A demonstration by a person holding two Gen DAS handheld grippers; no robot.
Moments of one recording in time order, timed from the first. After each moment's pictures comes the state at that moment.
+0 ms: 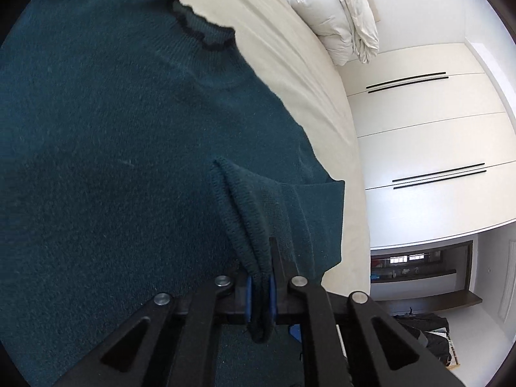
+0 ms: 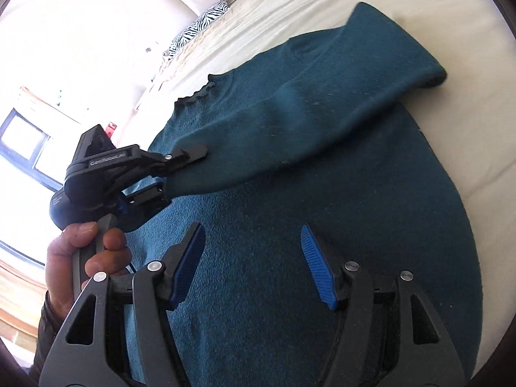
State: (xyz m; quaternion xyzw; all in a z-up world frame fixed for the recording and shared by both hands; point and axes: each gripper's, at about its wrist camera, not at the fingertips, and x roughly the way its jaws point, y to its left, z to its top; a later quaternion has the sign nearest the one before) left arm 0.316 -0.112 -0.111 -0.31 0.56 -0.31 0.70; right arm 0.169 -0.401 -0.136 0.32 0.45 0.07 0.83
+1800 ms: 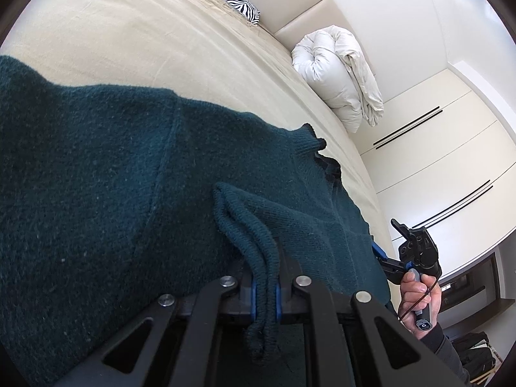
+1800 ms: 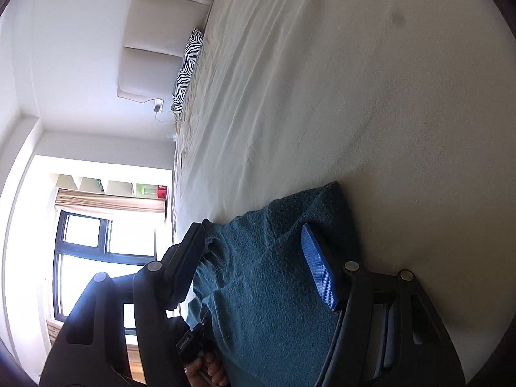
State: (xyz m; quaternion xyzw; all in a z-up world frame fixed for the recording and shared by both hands) left arm 0.357 0.037 -0.180 -0.32 0.44 -0.25 0.80; right arm 0.394 -0.547 -0.168 0.53 0.41 0.13 0.73
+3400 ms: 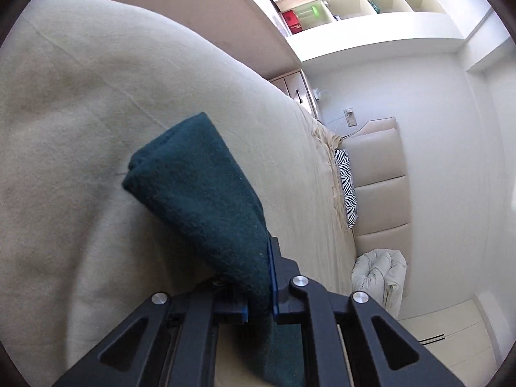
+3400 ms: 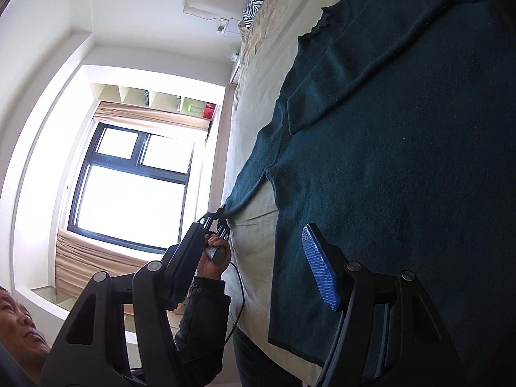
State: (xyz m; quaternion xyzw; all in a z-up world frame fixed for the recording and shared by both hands) left arm 0.200 0.385 -0.134 -0.57 0.25 0.09 0.78; right arm 0.109 -0.270 -0.079 0.48 0.43 0.28 0.72
